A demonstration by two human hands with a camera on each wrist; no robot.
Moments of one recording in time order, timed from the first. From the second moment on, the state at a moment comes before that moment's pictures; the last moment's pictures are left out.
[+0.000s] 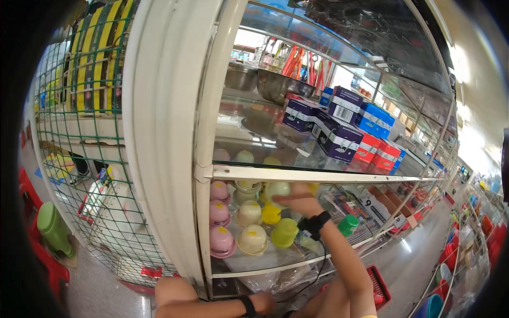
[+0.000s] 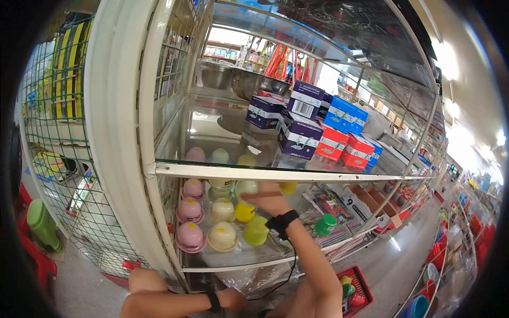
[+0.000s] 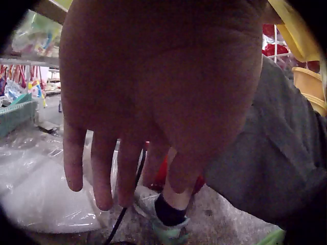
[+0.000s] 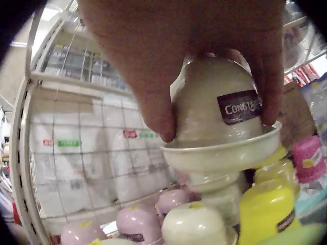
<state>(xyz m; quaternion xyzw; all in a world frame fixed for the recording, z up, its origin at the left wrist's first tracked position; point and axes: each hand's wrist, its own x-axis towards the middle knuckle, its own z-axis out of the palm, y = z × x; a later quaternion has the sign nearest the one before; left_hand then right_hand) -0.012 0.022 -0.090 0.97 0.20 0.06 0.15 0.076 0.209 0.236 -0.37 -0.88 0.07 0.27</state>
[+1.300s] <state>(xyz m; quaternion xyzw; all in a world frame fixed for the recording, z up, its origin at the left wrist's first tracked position) -0.013 0.001 -0.033 0.94 0.30 0.00 0.18 0.338 0.268 0.143 -0.75 -0.65 0.03 0.12</state>
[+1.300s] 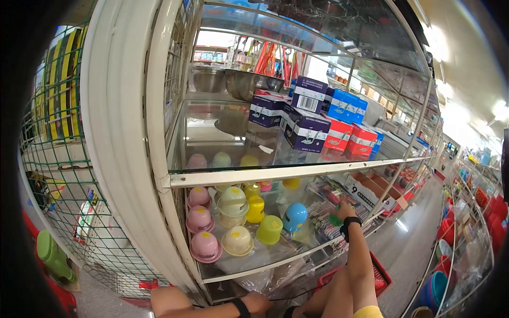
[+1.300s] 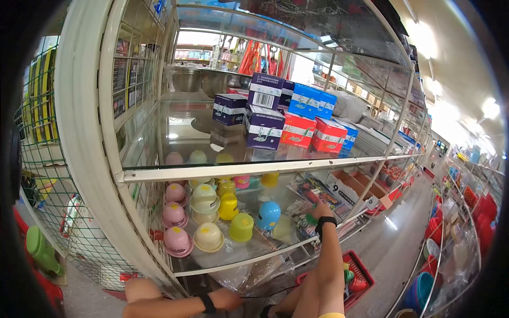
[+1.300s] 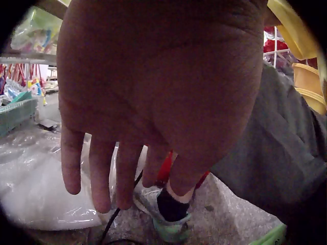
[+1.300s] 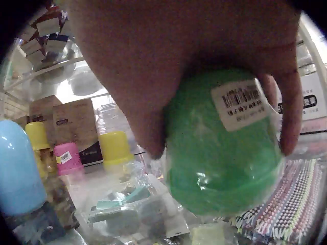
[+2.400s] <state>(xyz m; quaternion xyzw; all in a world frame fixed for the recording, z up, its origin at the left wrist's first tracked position) -0.031 0.015 -0.021 0.93 0.30 -0.14 0.17 0.151 0.349 0.171 -0.55 -0.82 -0.02 0.17</state>
